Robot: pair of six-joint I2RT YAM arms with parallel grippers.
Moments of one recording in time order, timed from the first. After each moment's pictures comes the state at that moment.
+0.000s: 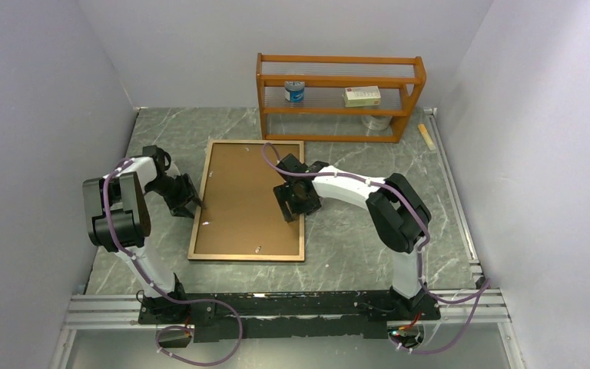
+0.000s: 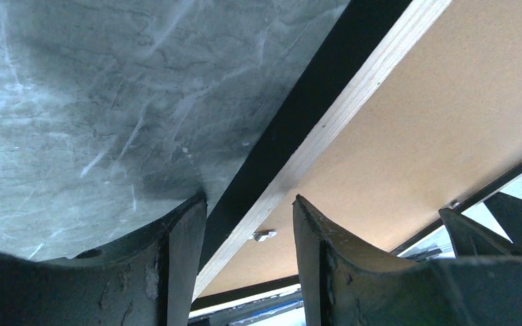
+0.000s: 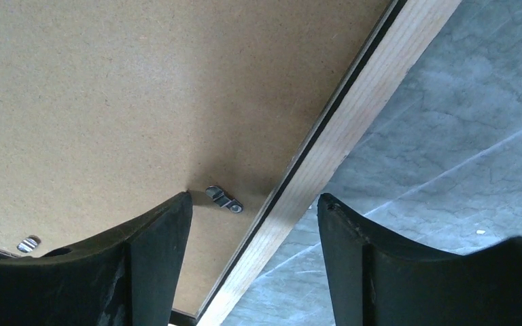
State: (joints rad) left arm 0.21 1.81 1.11 -0.78 0.38 -0.31; right arm 0.78 1.95 1.36 -0.65 0.03 0.38
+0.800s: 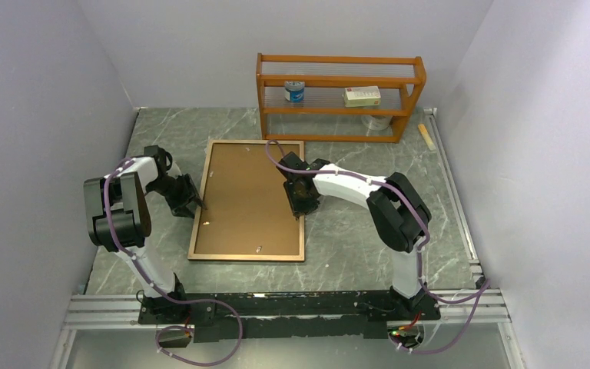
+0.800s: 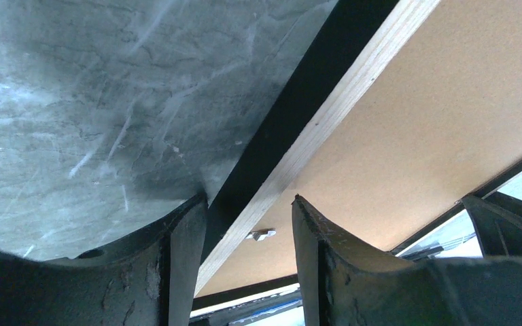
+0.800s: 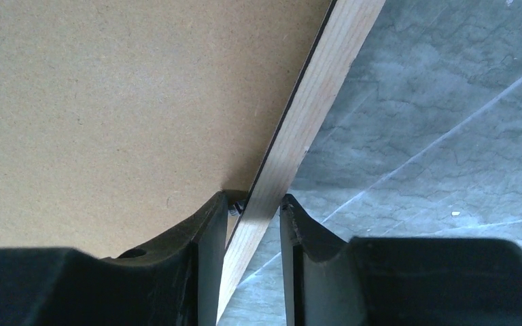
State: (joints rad) left arm 0.20 1.81 1.11 -0.78 0.38 -0.31; right arm 0.77 1.96 1.38 -0.68 0.09 0.44
